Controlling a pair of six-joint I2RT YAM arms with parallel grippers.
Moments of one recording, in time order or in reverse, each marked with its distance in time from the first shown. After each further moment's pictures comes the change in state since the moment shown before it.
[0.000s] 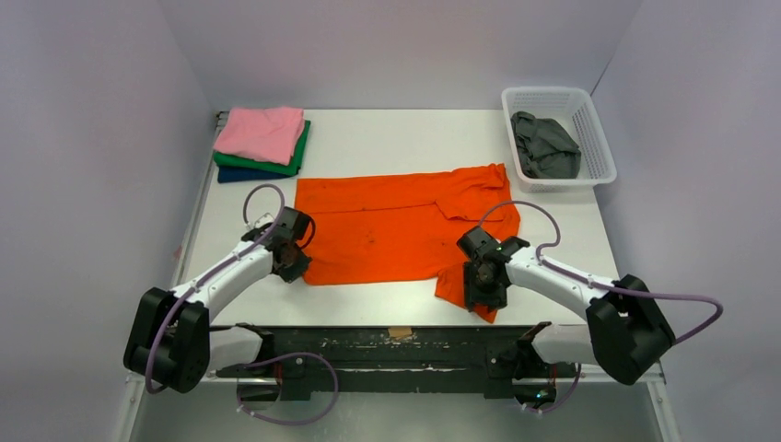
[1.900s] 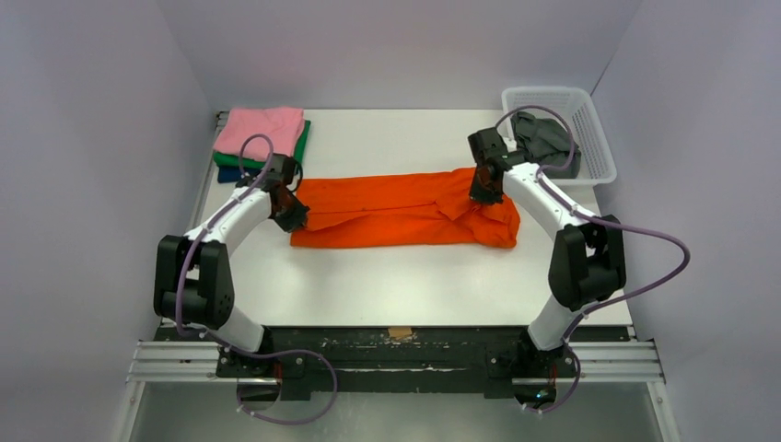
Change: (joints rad) left arm 0.194 0.315 0.407 -0.001 0.171 0.154; right arm -0.294 0.449 0.721 0.094 0.226 -0.099
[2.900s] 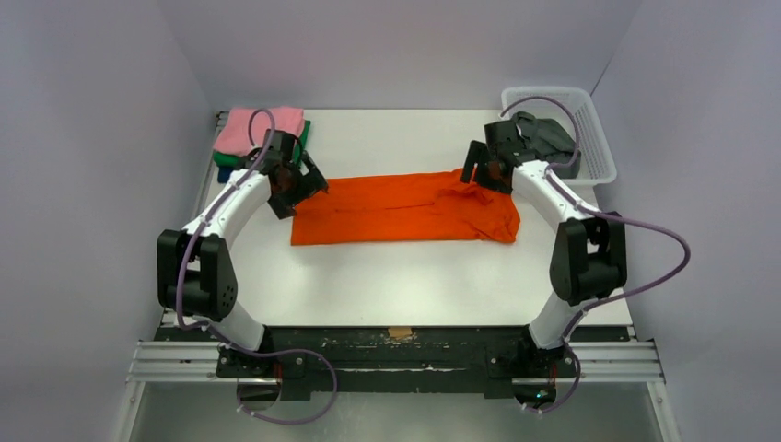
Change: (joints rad) left arm 0.009 0.050 0.198 -0.031 0.074 0.150; right arm -0.096 0.095 0.074 0.169 -0.130 -0.125
